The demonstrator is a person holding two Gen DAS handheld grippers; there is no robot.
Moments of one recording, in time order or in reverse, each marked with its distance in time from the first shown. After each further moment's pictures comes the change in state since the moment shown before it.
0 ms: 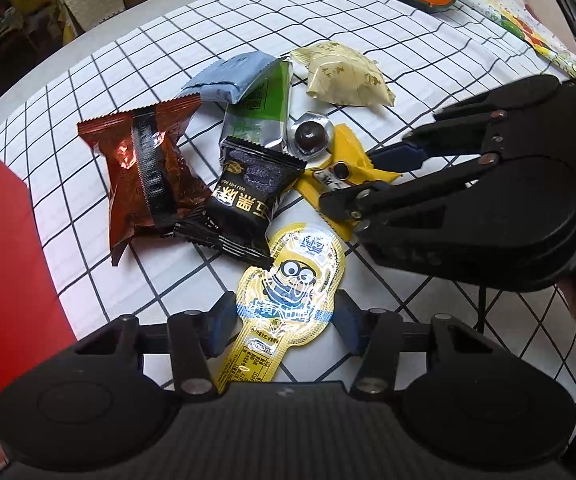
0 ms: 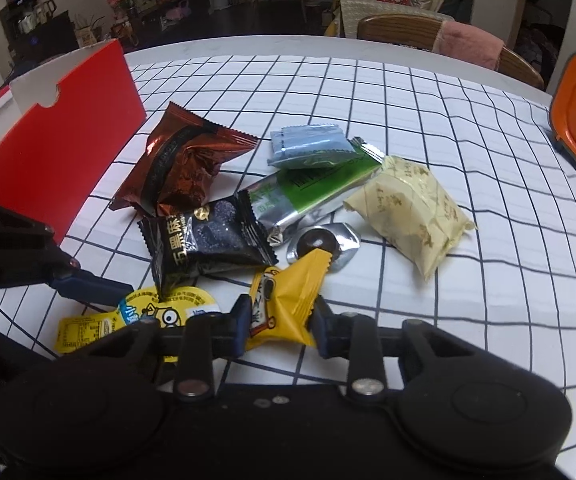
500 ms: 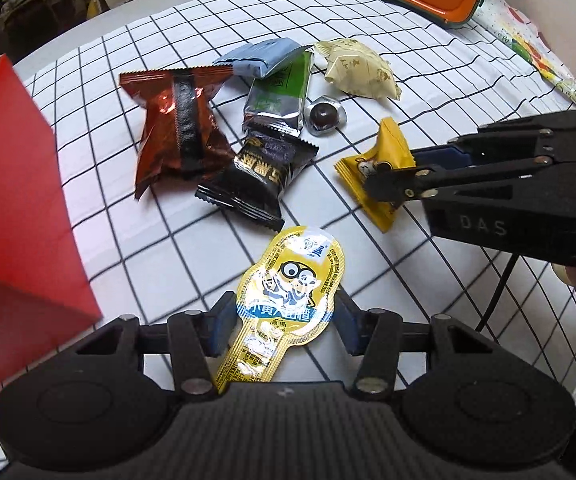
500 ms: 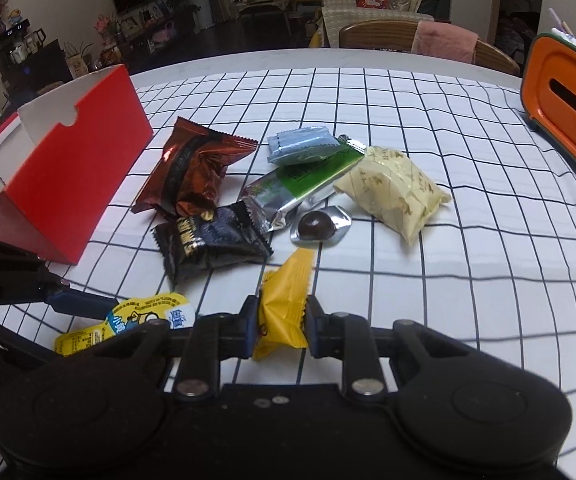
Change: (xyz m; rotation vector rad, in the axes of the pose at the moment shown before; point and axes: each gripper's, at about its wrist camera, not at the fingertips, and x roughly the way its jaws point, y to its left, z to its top) left arm -0.024 0.008 -0.032 -0.112 -0.013 -0.021; right arm -0.036 0.005 -0.023 0.075 -0.048 0.003
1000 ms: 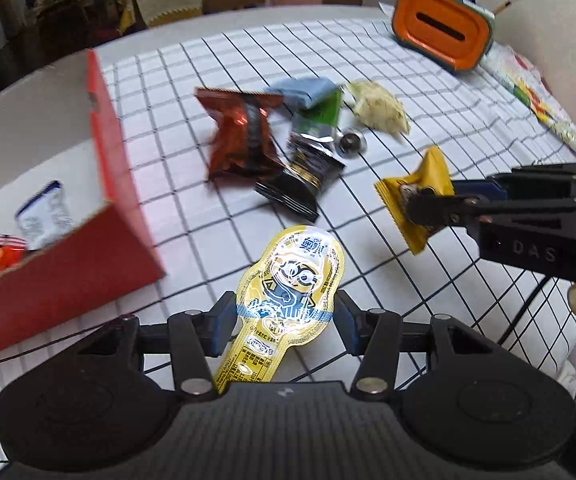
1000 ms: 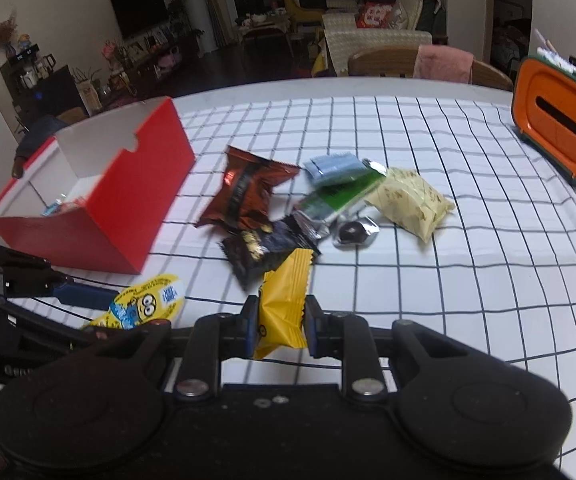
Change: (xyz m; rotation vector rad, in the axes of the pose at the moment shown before) left arm -0.065 0.027 -0.031 -0.094 -0.099 0.017; right arm -0.058 0.037 -0.008 0.030 -0.076 0.029
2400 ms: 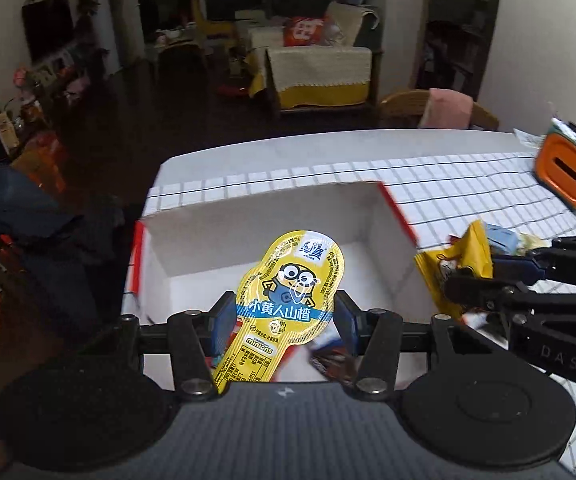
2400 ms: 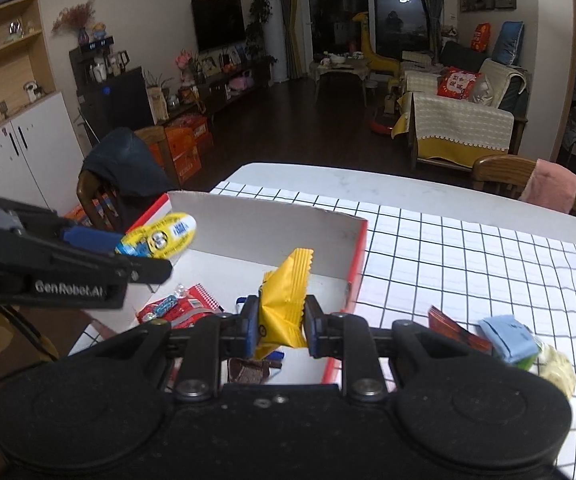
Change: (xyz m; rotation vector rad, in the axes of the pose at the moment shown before) left arm -0.104 0.194 0.034 -0.179 -0.218 0.250; right arm 0.041 0.189 0.117 -0.196 -0.092 0.088
